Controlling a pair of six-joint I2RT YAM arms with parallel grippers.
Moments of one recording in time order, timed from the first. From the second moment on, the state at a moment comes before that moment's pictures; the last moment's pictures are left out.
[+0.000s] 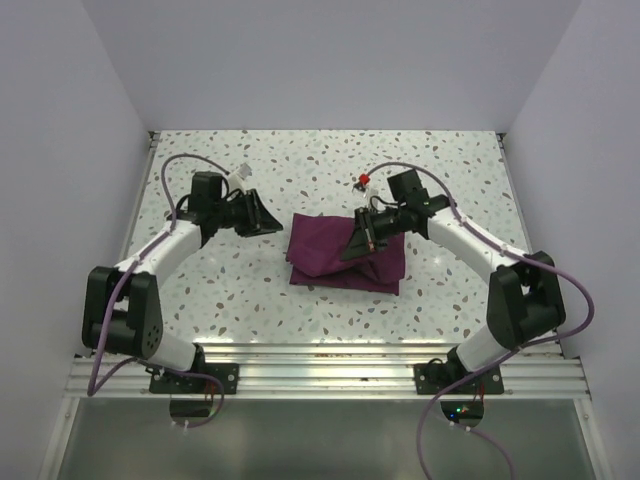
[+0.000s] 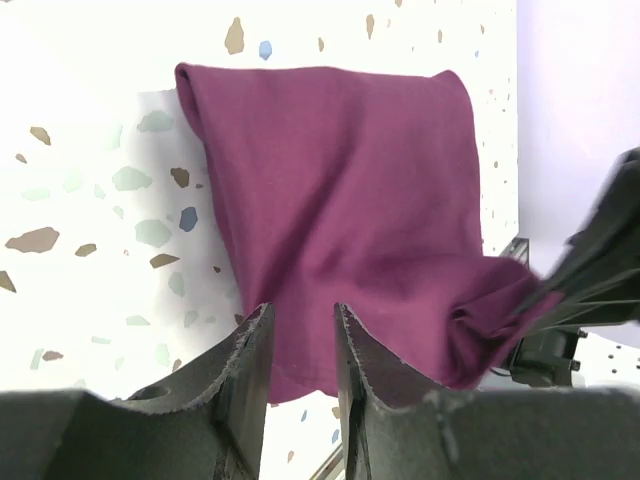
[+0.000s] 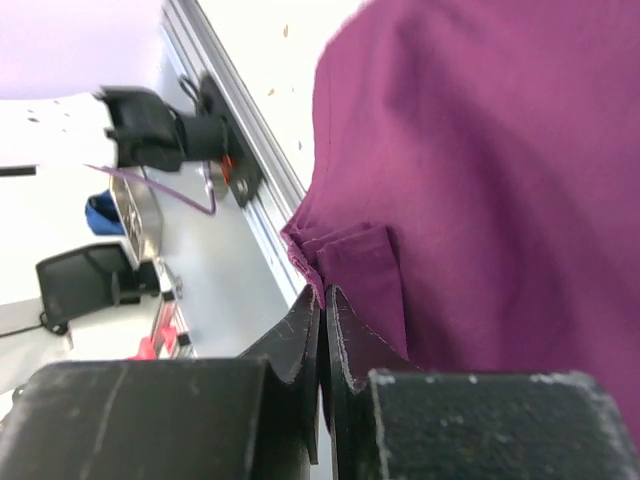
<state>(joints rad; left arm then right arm) -0.16 1.51 0.94 -0.19 0.70 -0.51 0.39 1.58 1.17 -0.55 -0.92 0.27</state>
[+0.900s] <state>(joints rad) -0.16 1.57 1.01 -0.28 0.67 -0.49 0.59 1.45 0.83 -0.60 -0.75 0.35</state>
